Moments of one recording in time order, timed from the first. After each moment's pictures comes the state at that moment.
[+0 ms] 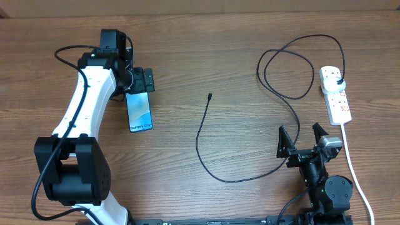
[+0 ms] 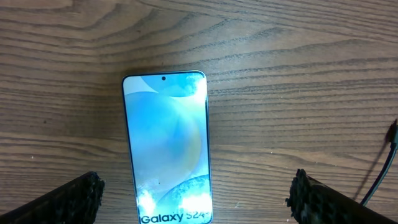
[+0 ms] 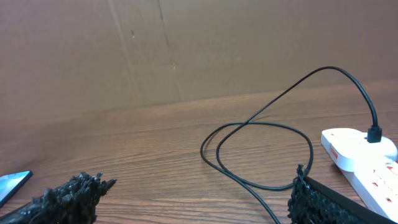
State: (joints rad) left arm -0.03 1.85 1.50 -0.93 0.07 -0.19; right arm 0.03 0.01 0.04 -0.07 -0.12 0.17
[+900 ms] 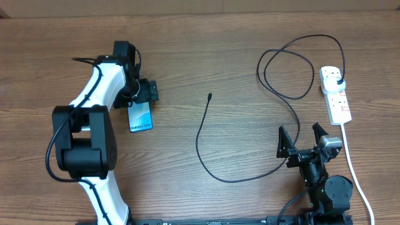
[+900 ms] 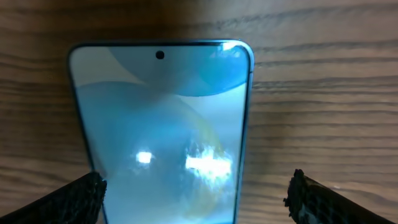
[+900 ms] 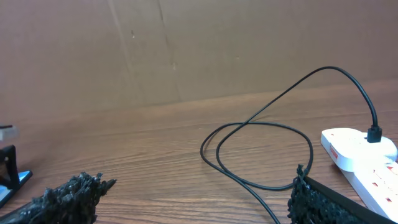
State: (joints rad) left arm -0.03 2.08 1.50 -0.91 0.06 -0.22; right arm 0.03 0.01 0.04 -0.07 -0.12 0.17
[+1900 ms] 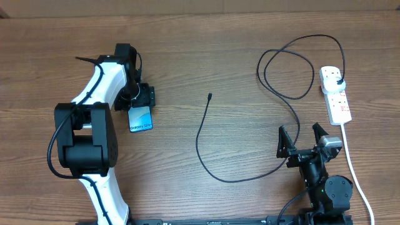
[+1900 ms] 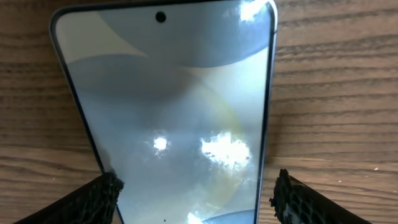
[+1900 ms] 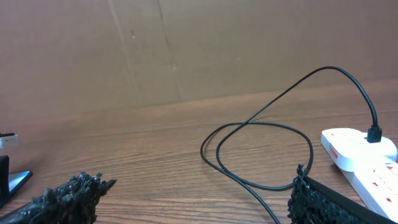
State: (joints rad) left arm -0.03 2.11 1.52 -0.98 0.03 -0.15; right arm 0.03 0.01 0.04 -0.07 -0.12 0.17
